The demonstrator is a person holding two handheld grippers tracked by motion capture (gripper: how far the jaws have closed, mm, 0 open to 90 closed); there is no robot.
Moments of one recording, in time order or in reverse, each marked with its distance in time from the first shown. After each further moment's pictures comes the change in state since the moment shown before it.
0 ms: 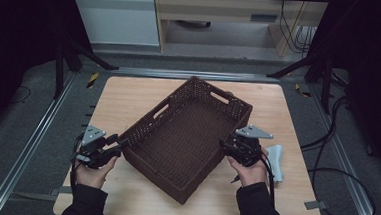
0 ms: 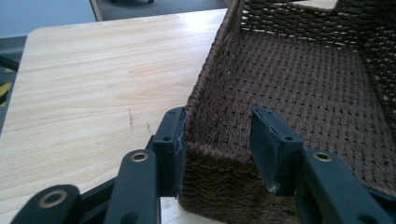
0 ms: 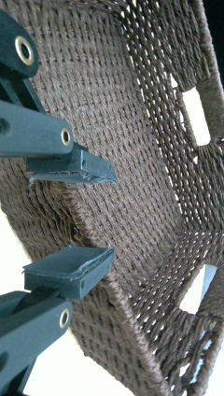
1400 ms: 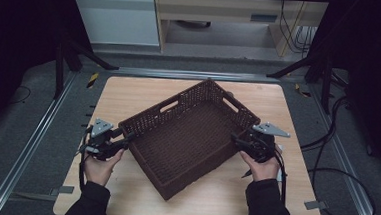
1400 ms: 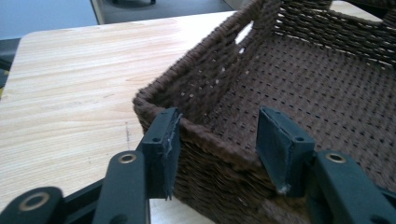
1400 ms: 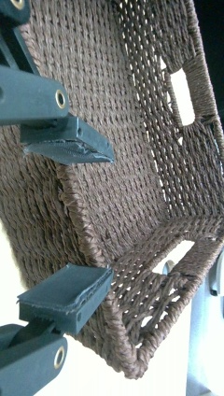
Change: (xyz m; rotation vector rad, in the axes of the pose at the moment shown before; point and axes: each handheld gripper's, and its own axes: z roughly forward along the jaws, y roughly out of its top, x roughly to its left) left arm 0.000 0.008 0.023 0.008 -0.019 -0.006; right arm -0.041 -0.005 -0.005 -0.049 -0.067 0.095
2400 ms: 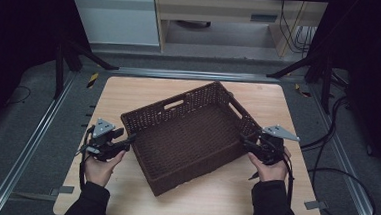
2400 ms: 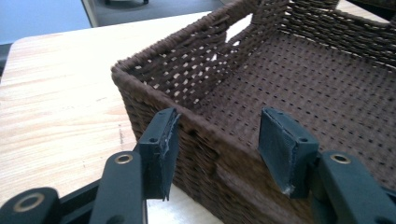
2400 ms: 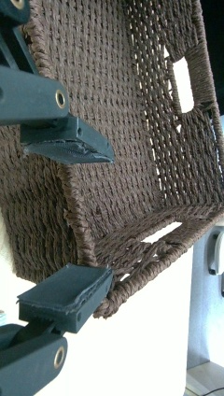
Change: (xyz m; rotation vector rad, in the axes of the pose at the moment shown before) left arm -0.005 0.002 -0.002 0.016 -0.032 0.027; right arm -0.013 -0.004 -0.015 -0.012 -0.070 0.014
